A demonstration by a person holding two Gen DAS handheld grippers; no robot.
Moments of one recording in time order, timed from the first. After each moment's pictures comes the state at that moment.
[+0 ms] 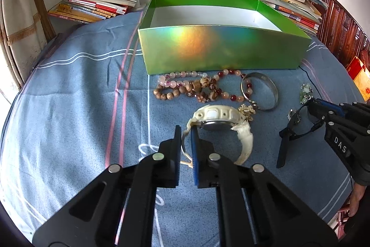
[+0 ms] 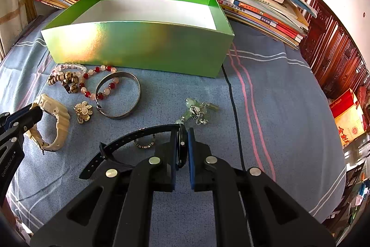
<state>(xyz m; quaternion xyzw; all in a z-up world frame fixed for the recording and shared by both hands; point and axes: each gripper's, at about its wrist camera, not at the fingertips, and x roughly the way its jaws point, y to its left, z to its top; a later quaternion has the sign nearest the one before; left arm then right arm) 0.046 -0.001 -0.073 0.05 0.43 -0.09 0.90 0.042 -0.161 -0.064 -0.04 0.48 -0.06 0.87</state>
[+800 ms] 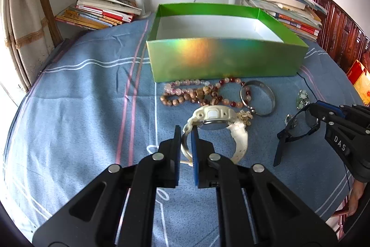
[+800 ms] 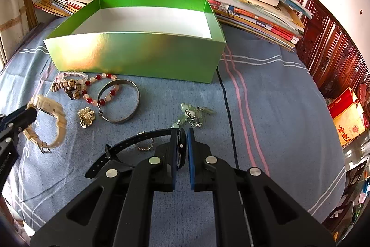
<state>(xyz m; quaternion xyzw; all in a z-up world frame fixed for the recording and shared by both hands) 0.034 0.004 -0.055 0.05 0.41 -0.07 0.91 0.035 -0.163 -0.055 -0.03 0.47 -0.06 0.88</state>
